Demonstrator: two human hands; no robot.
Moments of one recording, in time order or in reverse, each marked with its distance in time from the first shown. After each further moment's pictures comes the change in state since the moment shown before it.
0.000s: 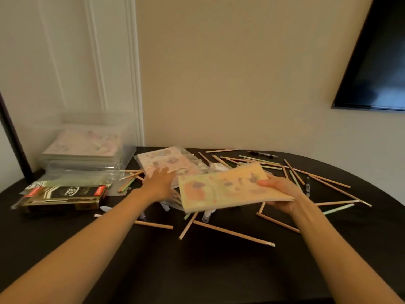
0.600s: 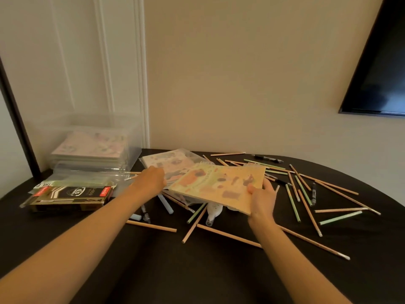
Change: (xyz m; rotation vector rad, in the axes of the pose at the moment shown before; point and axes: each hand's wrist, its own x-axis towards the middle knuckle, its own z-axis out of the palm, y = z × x) left_hand -0.019 -0.005 -0.029 0.021 0.143 -0.184; right_hand -0.001 0.040 0.074 0.061 0.439 -0.328
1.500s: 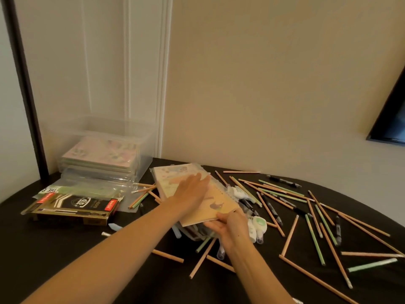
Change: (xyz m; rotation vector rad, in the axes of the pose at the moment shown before) left_hand 0.029 0.048 0.001 -0.106 -0.018 0.253; right_hand 0.006 0.032 0.074 0.238 -0.325 0.400
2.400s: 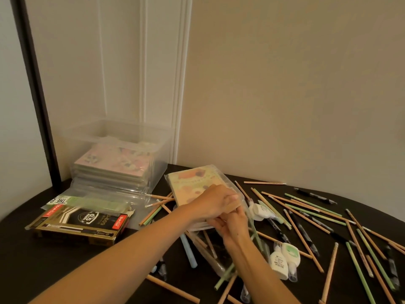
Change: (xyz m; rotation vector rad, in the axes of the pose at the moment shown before) left_hand 0.032 -0.019 -0.005 -0.601 -0.010 0.163; right_hand 0.088 0.011 0.041 -0.069 -0.127 -0.136
